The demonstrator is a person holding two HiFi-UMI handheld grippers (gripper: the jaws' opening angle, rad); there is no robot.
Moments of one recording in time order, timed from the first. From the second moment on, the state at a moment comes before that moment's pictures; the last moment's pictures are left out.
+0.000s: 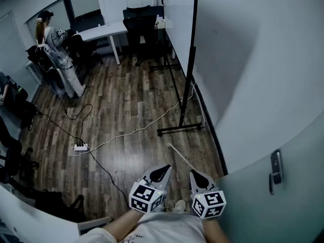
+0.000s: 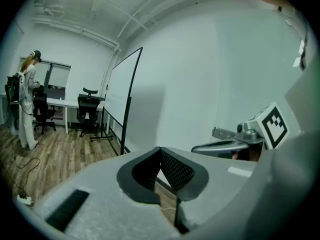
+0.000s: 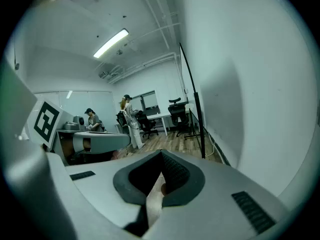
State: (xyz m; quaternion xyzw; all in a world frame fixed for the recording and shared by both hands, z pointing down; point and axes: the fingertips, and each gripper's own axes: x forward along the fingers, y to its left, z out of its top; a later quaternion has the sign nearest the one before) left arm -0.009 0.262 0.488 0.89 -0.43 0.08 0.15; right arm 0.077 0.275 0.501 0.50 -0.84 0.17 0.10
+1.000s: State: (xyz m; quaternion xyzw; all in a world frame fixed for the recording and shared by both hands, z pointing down) left arm -0.059 0.251 0.493 0.90 -0.40 0.07 0.15; right arm 0.029 0.272 0.508 0.53 -0.83 0.18 0.07
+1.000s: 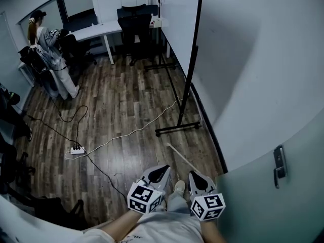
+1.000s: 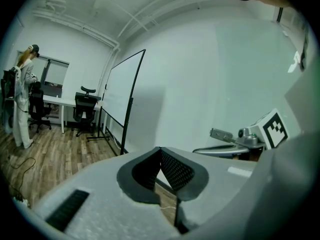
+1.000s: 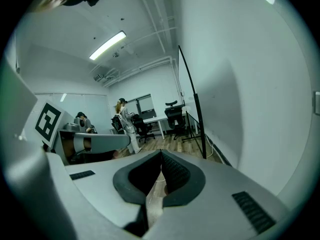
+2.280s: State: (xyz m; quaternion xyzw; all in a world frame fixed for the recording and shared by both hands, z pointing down) left arm -0.002 -0.077 0.479 0.88 -0.46 0.06 0.13; right arm 0.104 -0.075 0.493 0.50 -0.85 0.13 0.09
